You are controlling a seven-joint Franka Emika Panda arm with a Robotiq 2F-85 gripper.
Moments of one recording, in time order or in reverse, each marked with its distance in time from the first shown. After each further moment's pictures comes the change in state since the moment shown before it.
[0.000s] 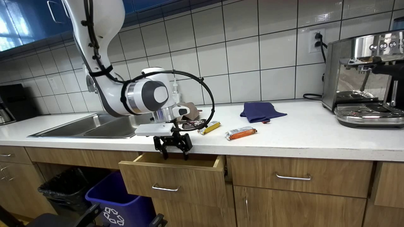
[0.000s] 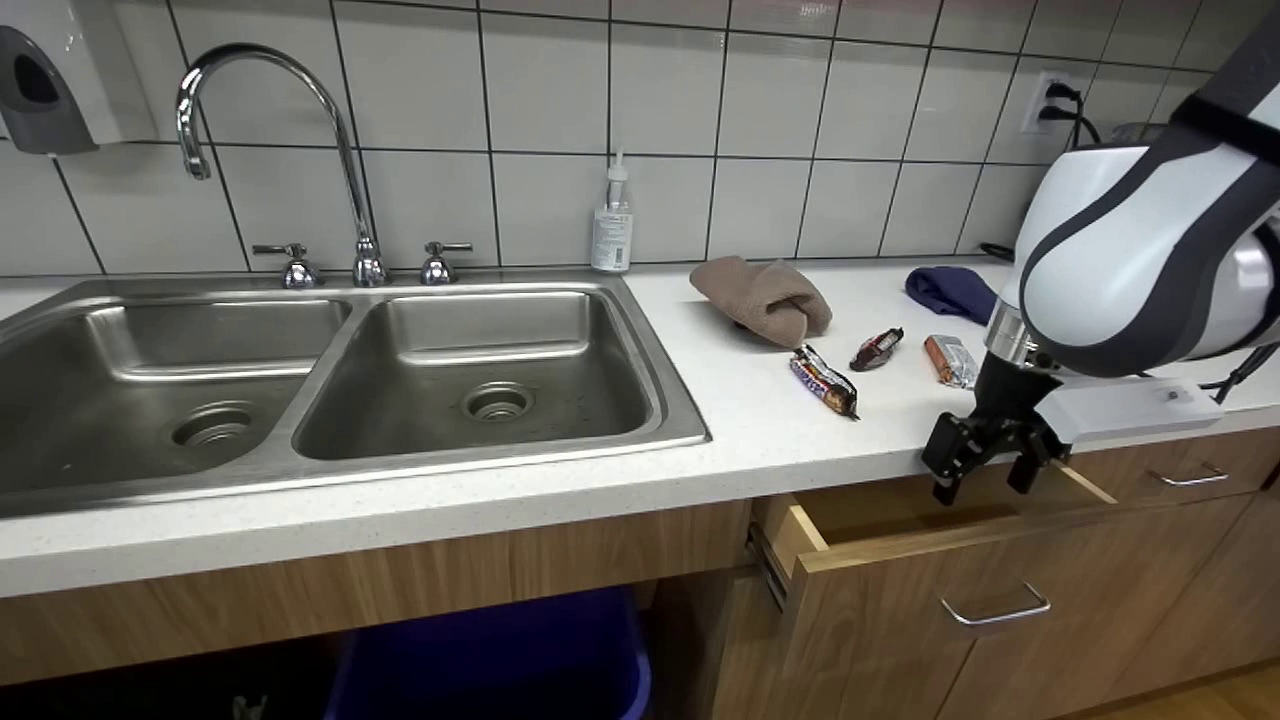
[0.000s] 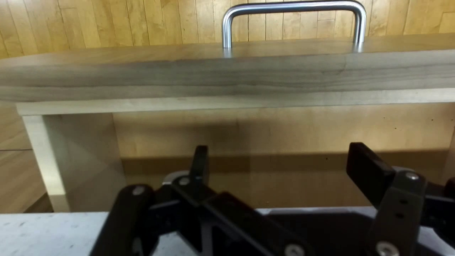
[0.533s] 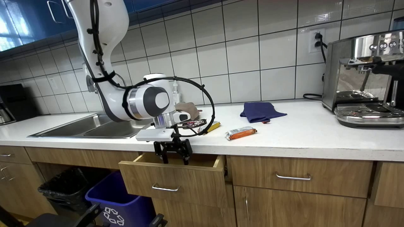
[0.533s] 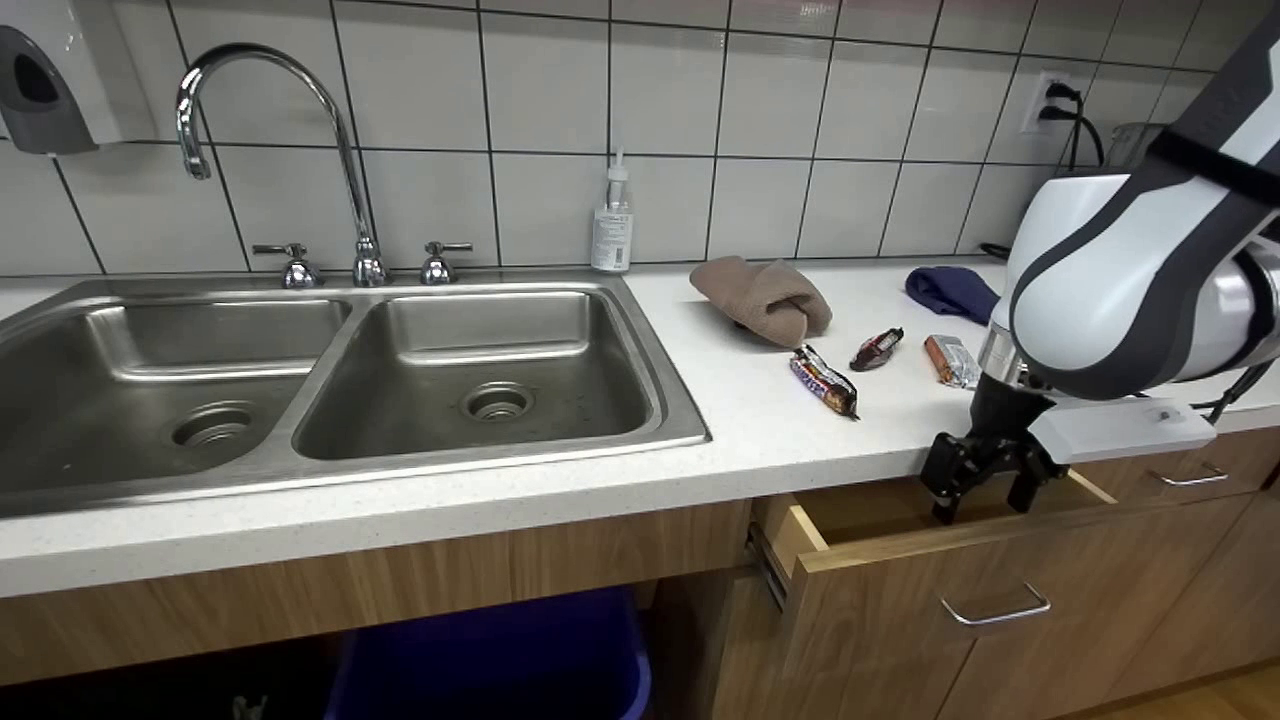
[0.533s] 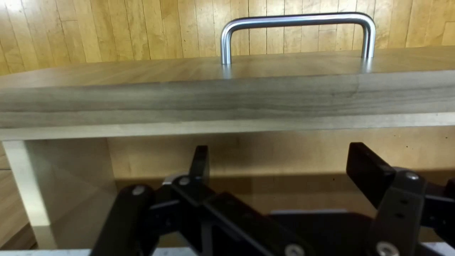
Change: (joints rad) arm 0.005 0.049 -0.003 0.015 0.000 0.001 0.010
